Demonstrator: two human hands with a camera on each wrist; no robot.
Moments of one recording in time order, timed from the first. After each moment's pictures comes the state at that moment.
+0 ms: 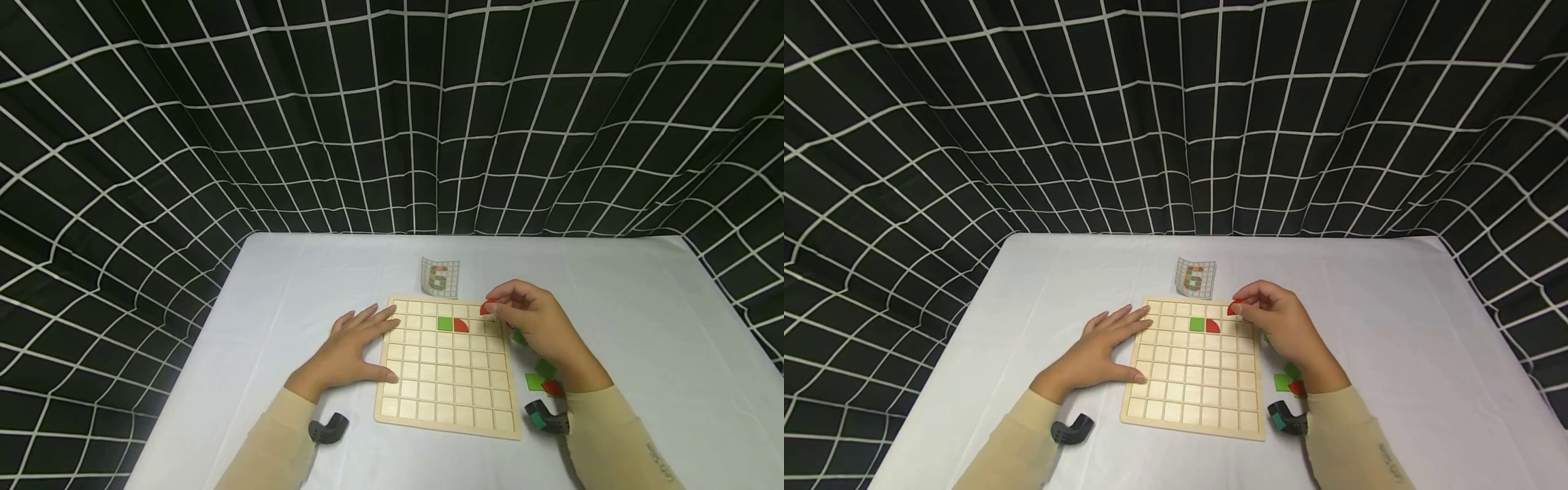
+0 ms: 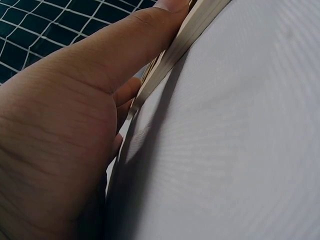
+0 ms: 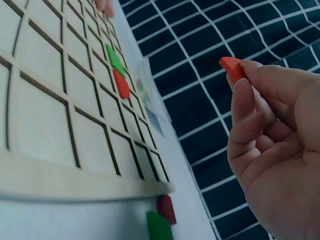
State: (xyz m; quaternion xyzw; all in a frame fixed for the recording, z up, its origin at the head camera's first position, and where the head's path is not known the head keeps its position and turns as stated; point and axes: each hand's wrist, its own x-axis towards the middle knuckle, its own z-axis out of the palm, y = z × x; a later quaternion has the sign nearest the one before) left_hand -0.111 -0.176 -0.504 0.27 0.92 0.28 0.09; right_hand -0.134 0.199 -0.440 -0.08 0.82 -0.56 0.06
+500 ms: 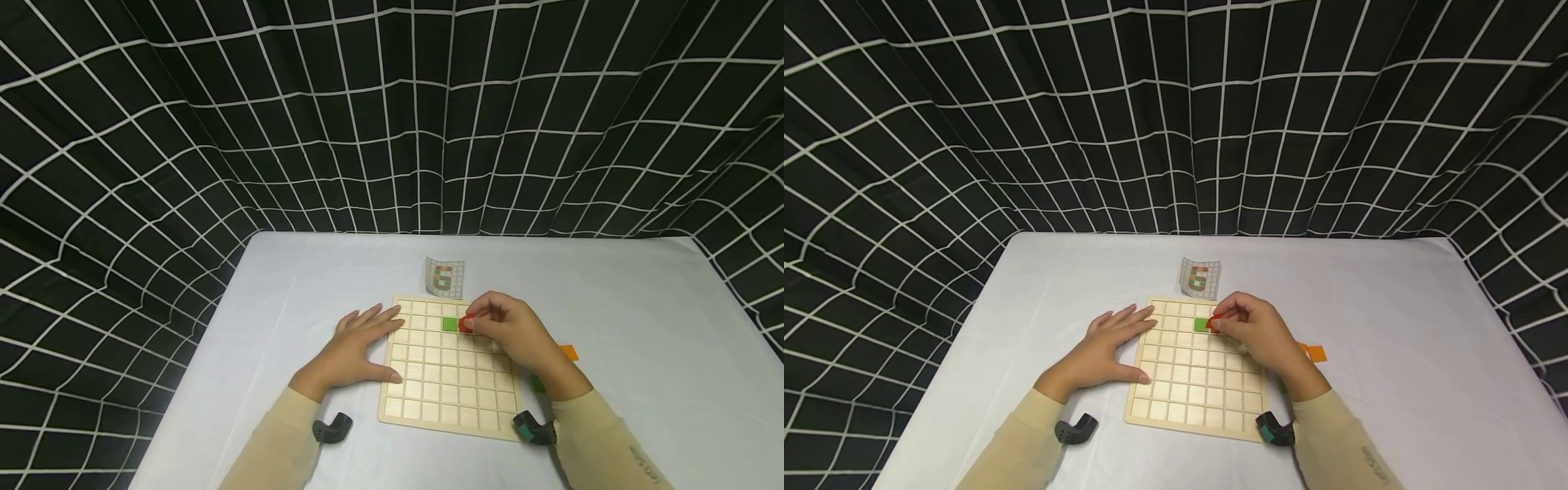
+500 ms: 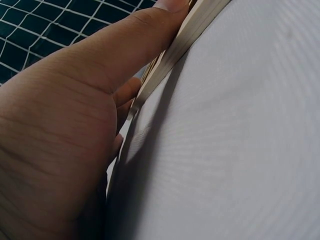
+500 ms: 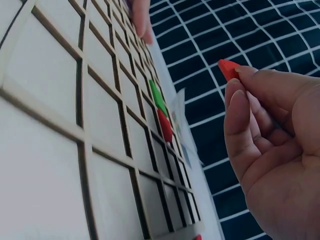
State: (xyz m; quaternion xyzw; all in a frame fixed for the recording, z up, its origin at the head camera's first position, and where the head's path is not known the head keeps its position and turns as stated) left_hand -0.112 -0.177 -0.506 0.26 0.92 0.29 0.09; right_hand -0.128 0.167 -0.451 -0.12 0.81 -0.56 0.10
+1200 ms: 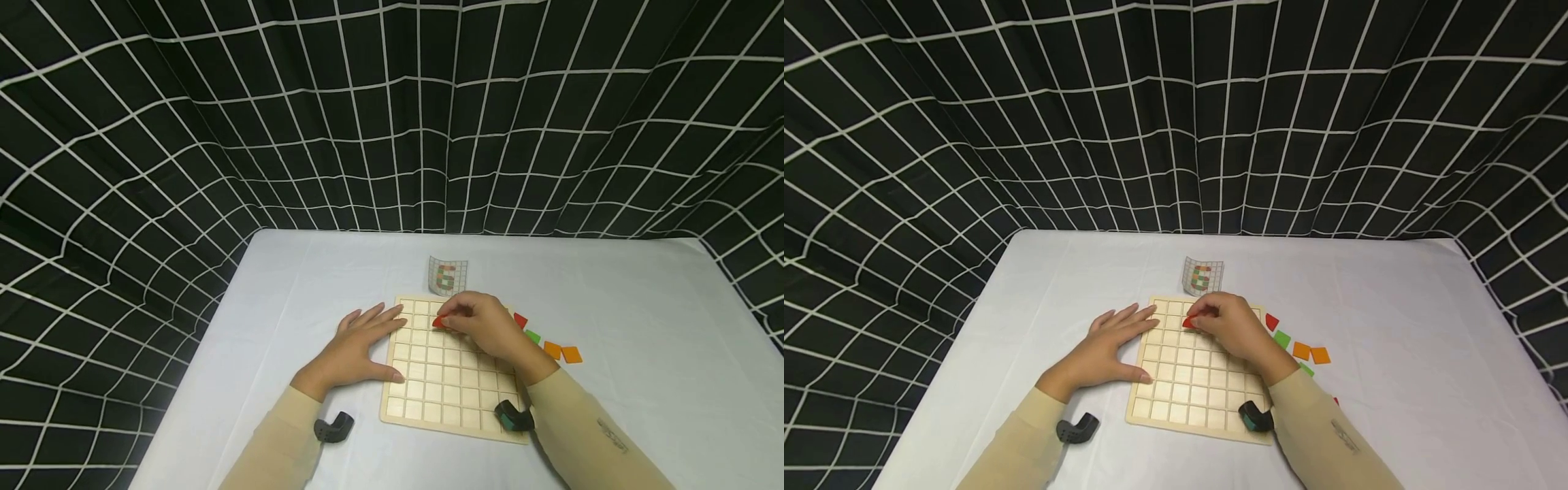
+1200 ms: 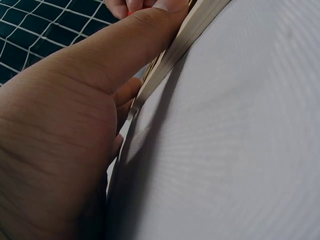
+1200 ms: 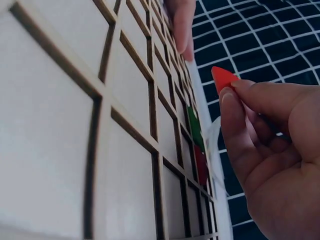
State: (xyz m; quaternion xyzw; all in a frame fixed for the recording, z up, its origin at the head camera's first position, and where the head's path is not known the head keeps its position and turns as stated) left_hand -0.111 -0.176 -0.503 0.26 0.92 0.28 0.09; right_hand -0.149 0.127 -0.460 -0.17 0.85 -0.48 0.12
